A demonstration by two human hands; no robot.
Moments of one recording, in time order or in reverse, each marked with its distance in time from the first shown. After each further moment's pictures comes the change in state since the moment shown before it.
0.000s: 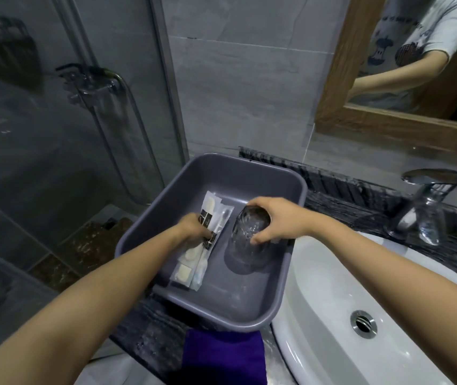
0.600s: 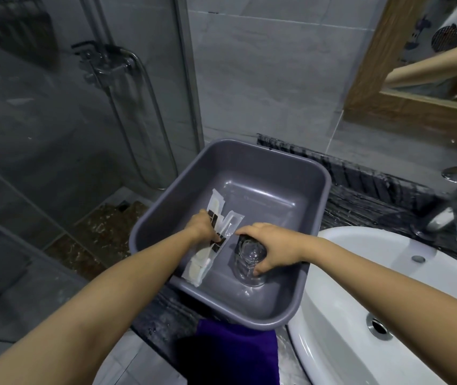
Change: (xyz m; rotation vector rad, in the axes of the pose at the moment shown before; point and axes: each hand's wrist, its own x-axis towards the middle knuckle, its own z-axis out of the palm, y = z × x) left_hand 0.017 -0.043 0.012 0.300 0.072 -0.128; right_hand 0.030 0.004 0.080 -0.134 -0.277 -0.130
